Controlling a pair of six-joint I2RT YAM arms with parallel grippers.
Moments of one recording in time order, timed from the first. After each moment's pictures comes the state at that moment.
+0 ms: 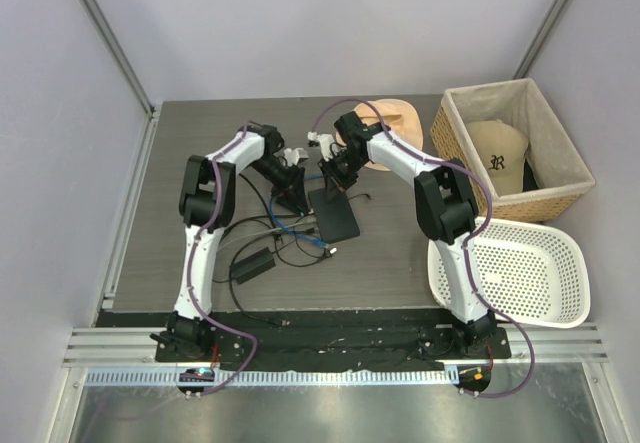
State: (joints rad) left arm -0.29 2.44 1.92 -1.13 0.82 -0.03; right arm 0.51 2.28 1.87 -0.83 -0.52 -0.25
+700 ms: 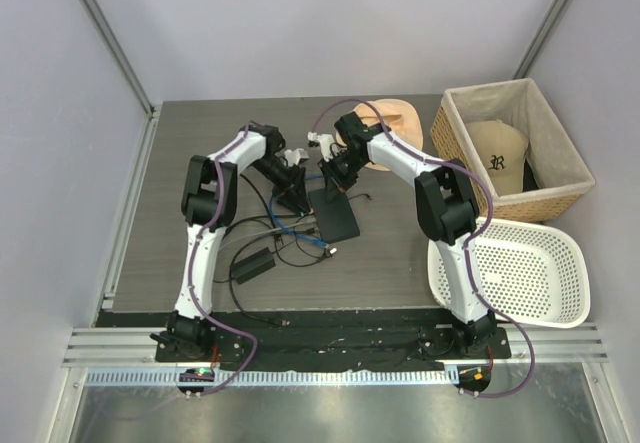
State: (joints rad) left arm -0.30 2.47 1.96 -1.16 0.83 -0.05; right arm 0.51 2.27 1.85 -0.82 -0.52 -0.26
